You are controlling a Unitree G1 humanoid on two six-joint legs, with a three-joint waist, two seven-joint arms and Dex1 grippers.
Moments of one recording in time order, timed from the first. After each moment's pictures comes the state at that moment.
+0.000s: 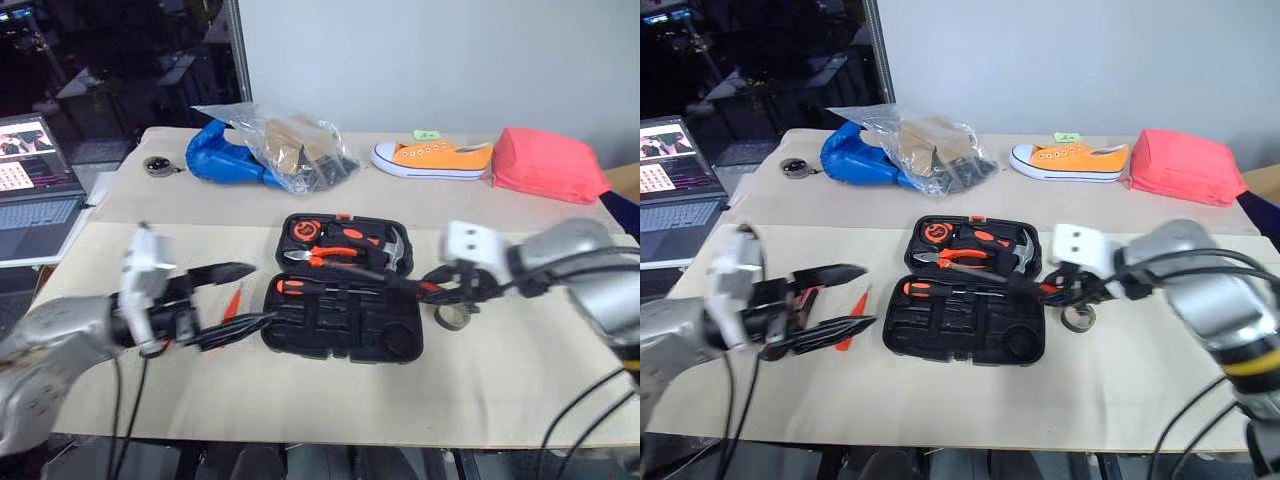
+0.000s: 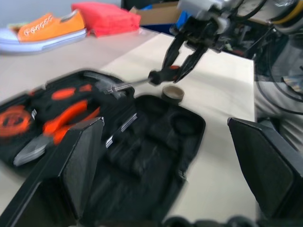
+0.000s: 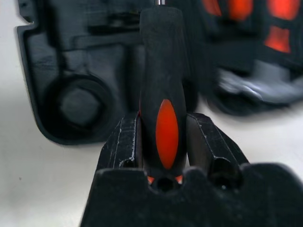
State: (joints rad) left arm 0.05 0.89 0.51 -0.62 -1.00 0.77 -1.00; right arm -0.72 -1.00 0.44 -0.20 0.14 0.65 1.25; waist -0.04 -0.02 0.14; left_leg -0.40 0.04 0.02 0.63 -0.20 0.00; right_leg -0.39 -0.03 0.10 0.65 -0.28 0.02
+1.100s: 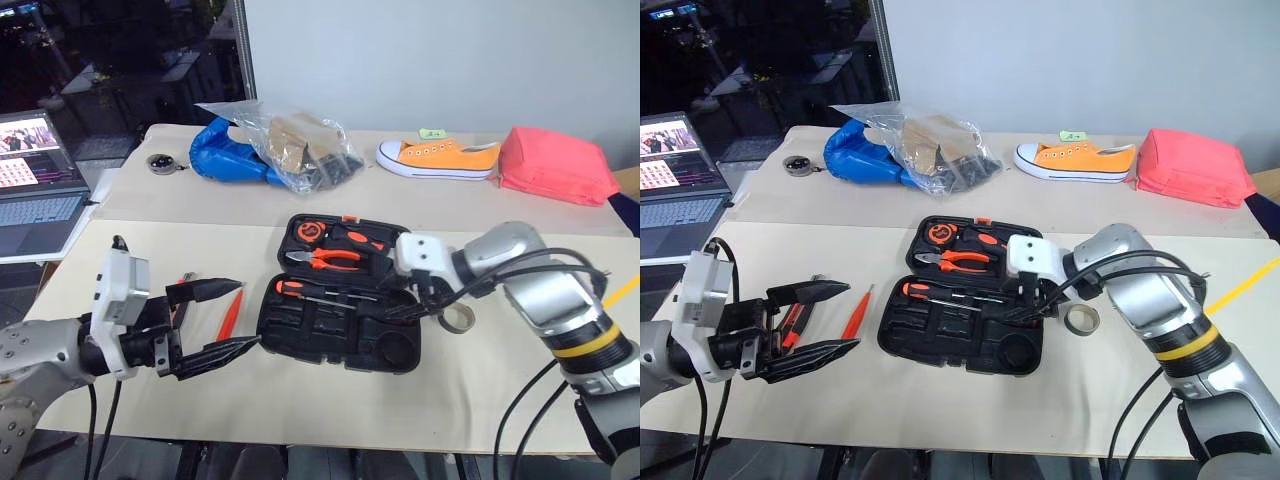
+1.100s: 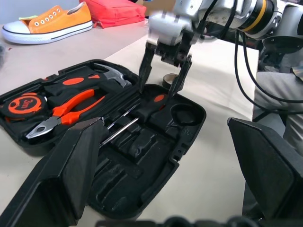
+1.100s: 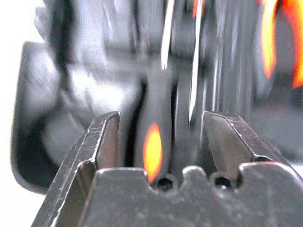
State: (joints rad) left arm 0.13 0.88 0.51 -0.71 -1.00 0.70 -0.94; right arm -0.64 -0.78 0.22 -0.22 0.21 0.60 1.28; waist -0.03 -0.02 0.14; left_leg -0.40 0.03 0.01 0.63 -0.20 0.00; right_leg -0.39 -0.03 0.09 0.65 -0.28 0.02
